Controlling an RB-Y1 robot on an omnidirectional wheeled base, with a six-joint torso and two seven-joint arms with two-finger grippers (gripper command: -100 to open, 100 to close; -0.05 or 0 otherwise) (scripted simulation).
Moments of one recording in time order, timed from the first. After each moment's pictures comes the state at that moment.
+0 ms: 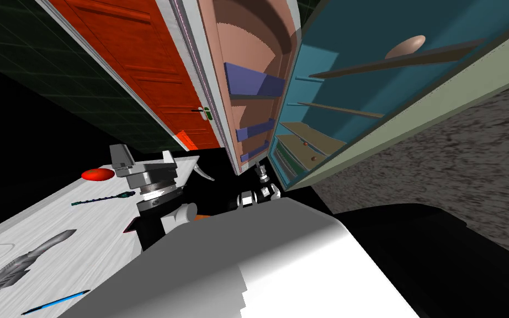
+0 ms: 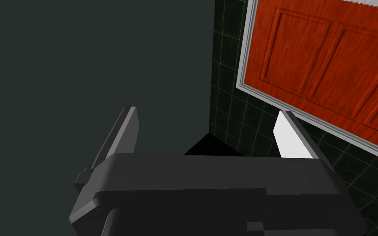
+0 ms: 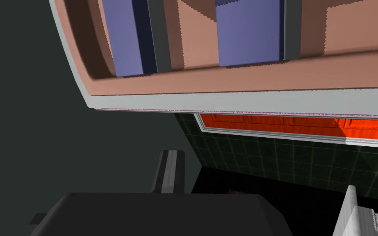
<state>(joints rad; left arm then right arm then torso) 0.51 0.01 0.07 -2.39 0.04 -0.40 0.12 0.04 -0.02 0.14 -1.09 0.15 -1.05 2.74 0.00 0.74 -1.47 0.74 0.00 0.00</state>
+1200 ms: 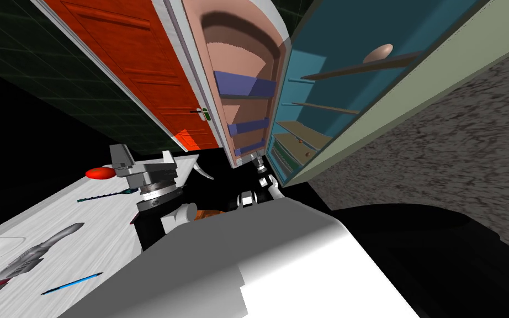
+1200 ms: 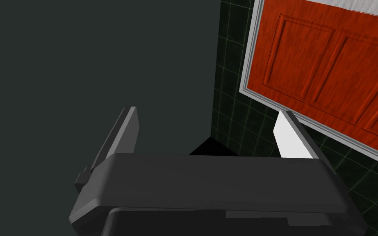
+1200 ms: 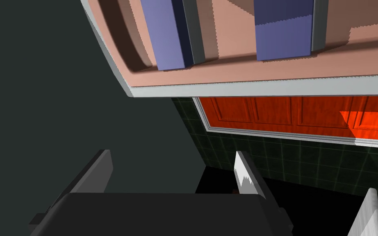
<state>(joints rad) 0.51 0.01 0.07 -2.39 0.04 -0.40 0.12 -0.10 -0.02 0.12 -1.18 0.17 -0.84 2.68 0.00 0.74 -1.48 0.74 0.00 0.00</state>
